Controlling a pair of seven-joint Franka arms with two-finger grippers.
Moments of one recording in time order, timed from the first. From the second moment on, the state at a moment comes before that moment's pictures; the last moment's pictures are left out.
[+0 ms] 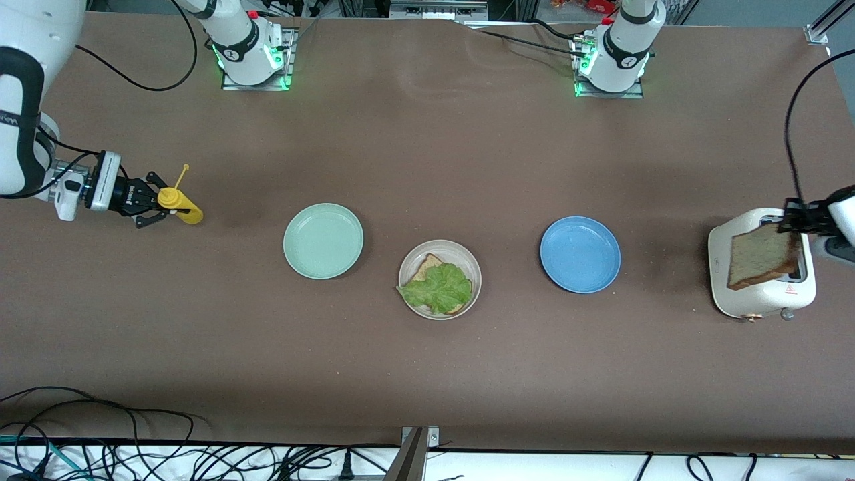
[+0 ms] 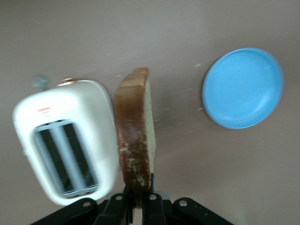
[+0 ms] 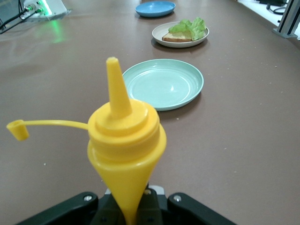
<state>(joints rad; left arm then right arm) 0.06 0.31 0.10 -1.46 -0.04 1.60 0.48 0.40 0.63 -0.93 -2.06 1.21 1.50 -2.63</state>
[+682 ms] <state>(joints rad) -0.17 0.38 0.07 -1.46 -0.33 1.54 0.14 0.16 0.75 -0.71 -1.99 1.28 1.44 -2.71</state>
